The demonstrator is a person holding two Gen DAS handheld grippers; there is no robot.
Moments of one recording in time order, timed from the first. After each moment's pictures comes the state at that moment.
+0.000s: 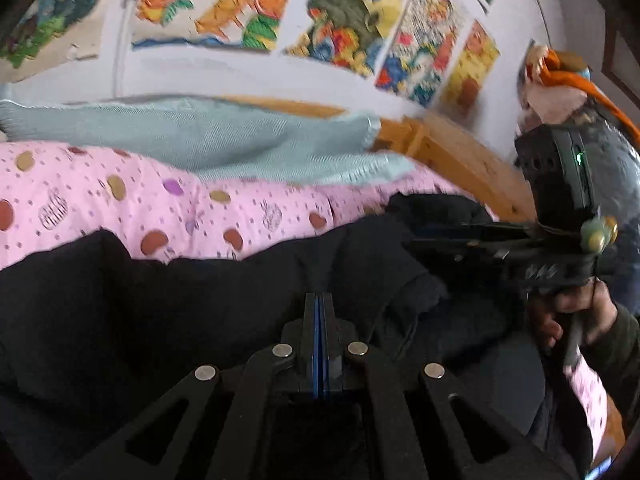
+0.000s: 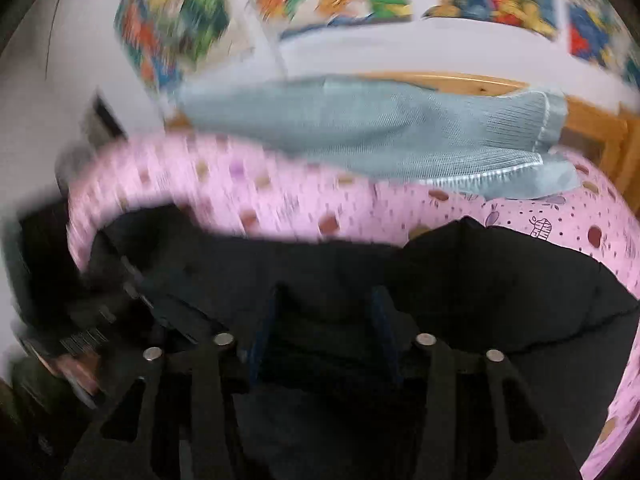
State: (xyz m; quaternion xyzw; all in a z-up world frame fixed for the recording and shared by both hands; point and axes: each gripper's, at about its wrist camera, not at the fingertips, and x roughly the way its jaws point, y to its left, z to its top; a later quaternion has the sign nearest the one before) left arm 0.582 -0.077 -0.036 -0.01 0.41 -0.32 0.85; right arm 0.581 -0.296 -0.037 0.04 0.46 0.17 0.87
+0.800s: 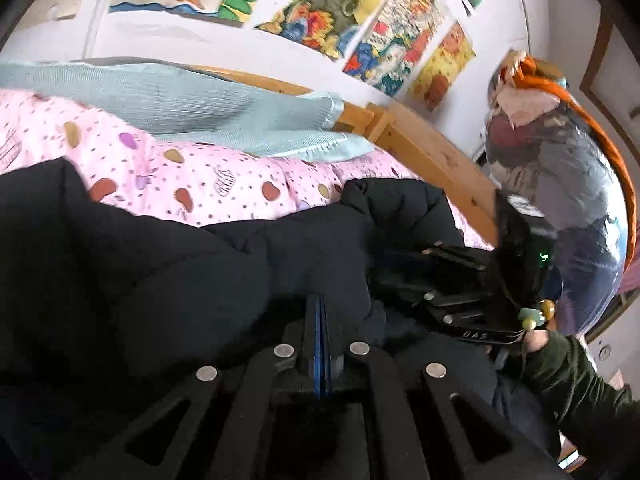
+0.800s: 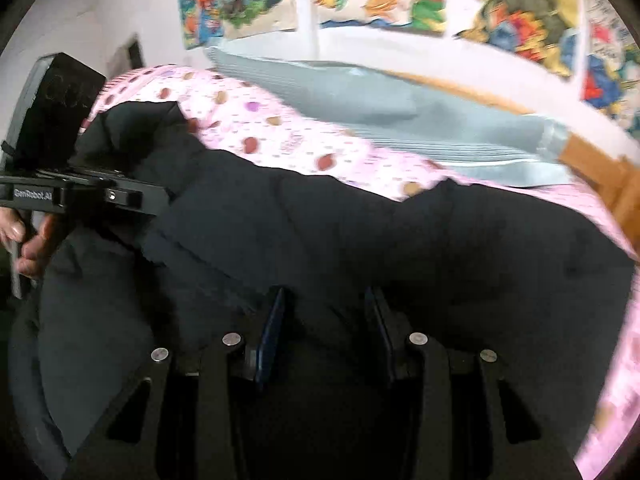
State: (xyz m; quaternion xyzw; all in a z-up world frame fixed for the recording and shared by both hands) left arm 0.577 -0.091 -0.044 -0.06 0.43 -0.39 0.81; right arm 0.527 -0.312 -0.078 -0.07 0.41 0.17 0.89
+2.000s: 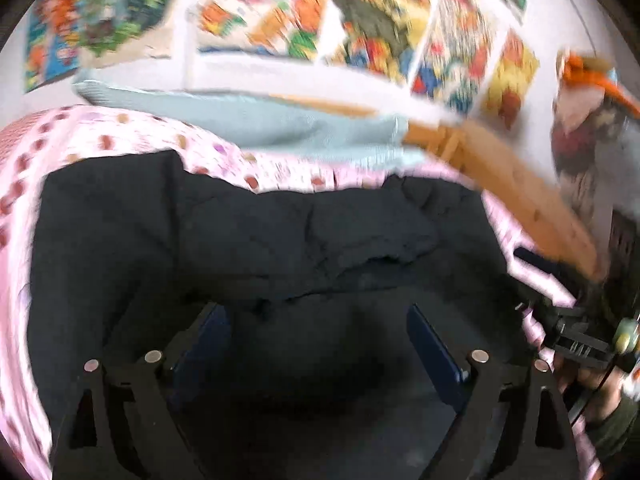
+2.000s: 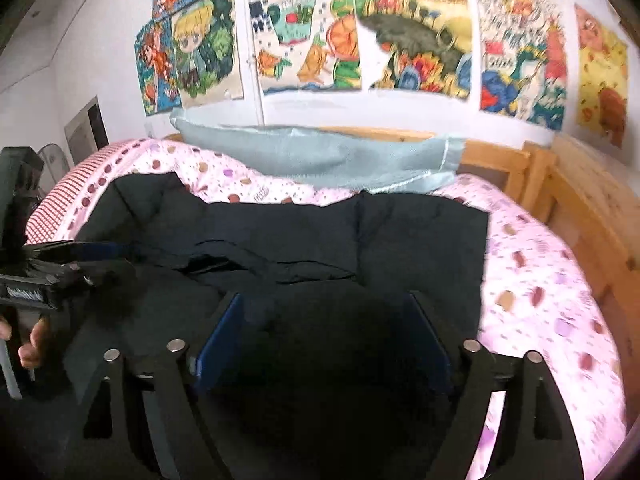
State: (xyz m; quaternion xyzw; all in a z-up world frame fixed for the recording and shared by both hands) left arm 0.454 -0.083 0.007 -0.04 0.40 -0.18 0.90; right arm 0.423 -0.345 -0.001 0.00 0.34 0.08 0.94
